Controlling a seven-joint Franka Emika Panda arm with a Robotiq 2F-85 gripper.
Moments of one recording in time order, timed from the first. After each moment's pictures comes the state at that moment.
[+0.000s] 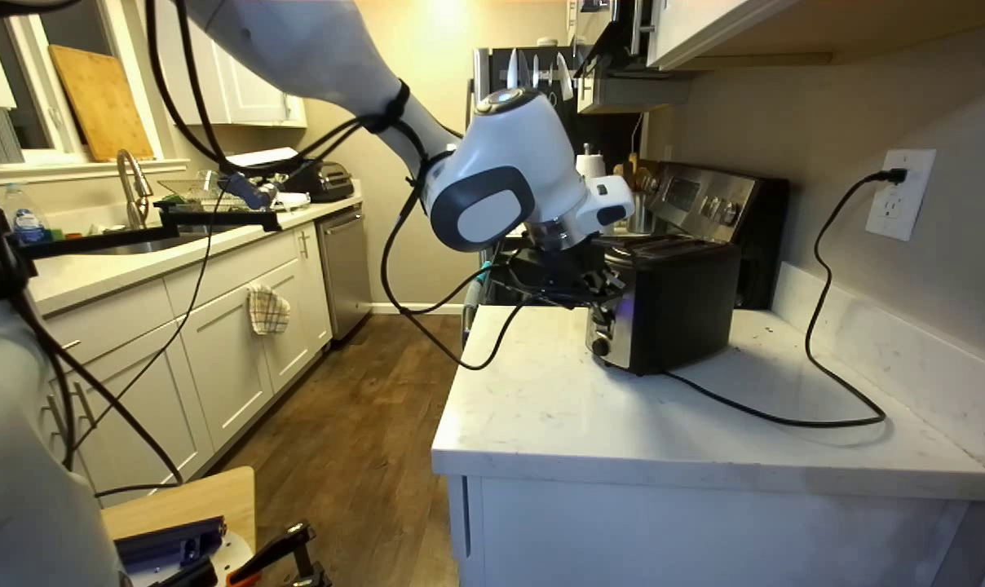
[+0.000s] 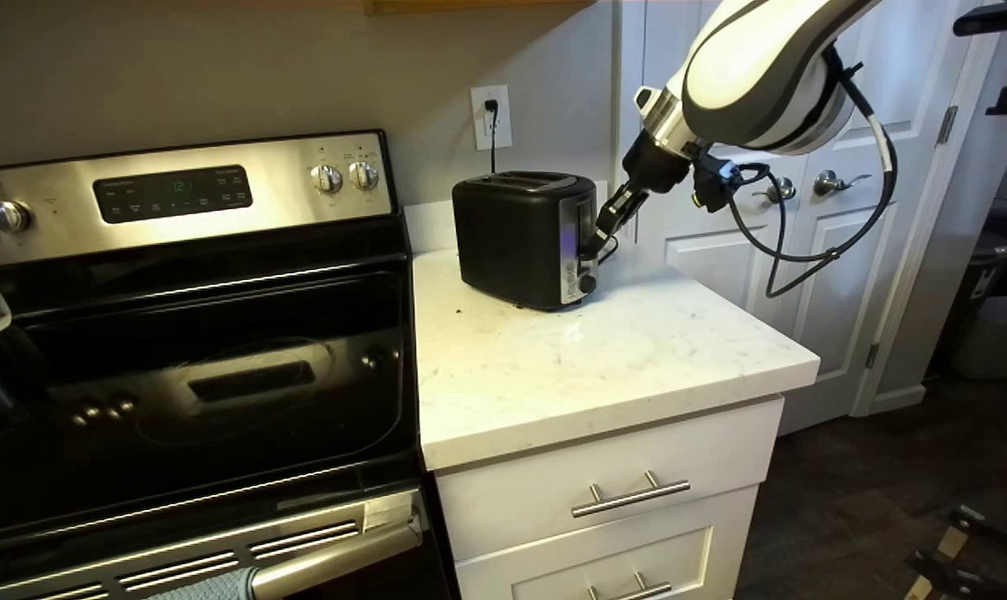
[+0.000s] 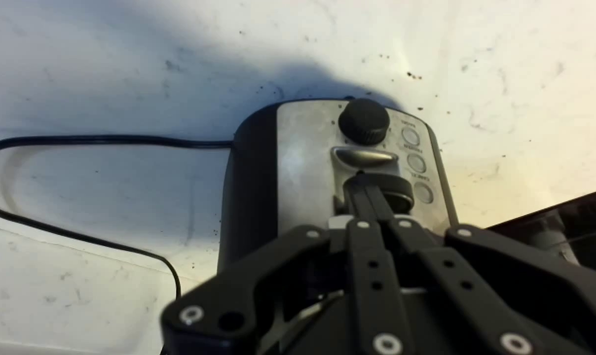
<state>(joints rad) 0.15 0.08 -0.06 -2.29 0.41 2.95 -0.47</state>
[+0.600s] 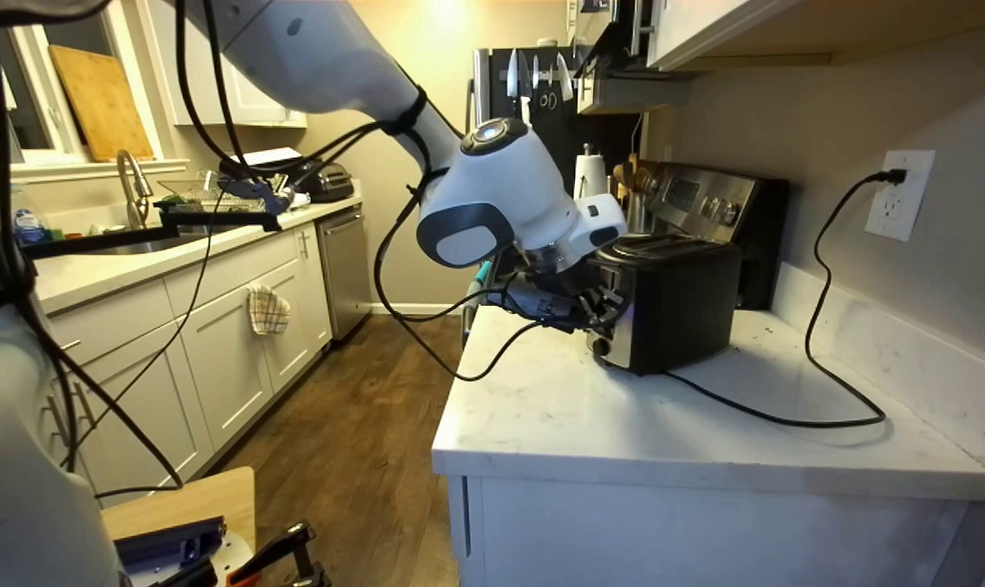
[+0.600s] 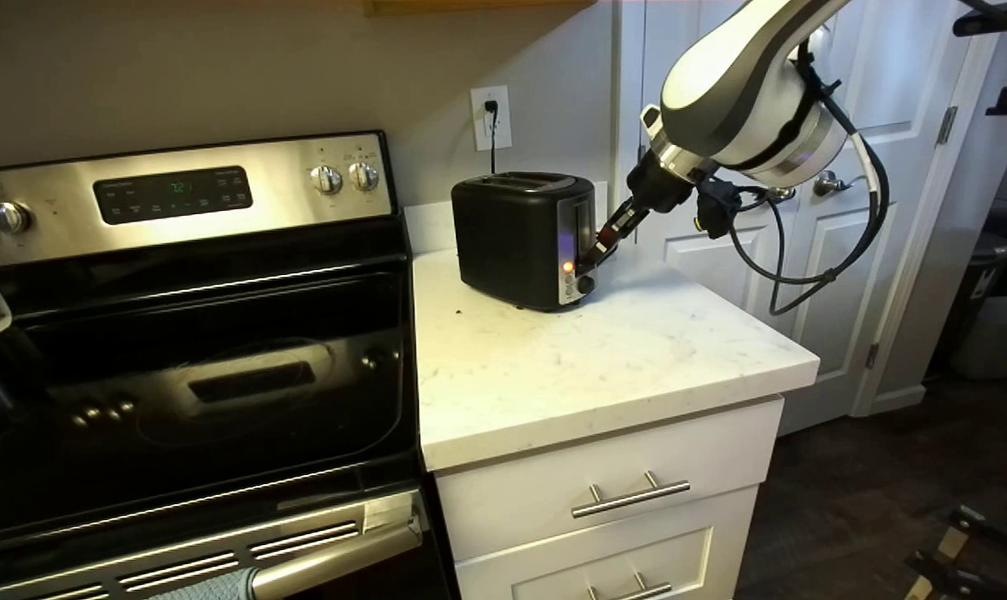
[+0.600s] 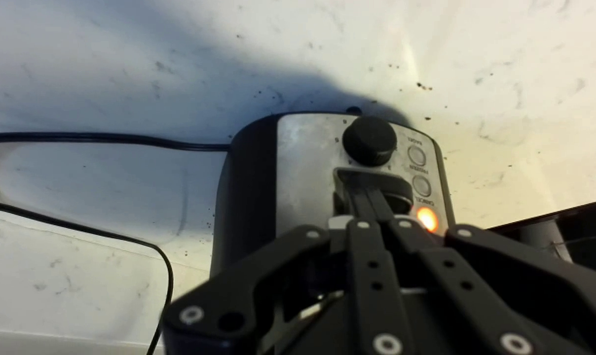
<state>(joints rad) 0.11 0.12 0.03 -2.30 0.77 3.08 -0.83</state>
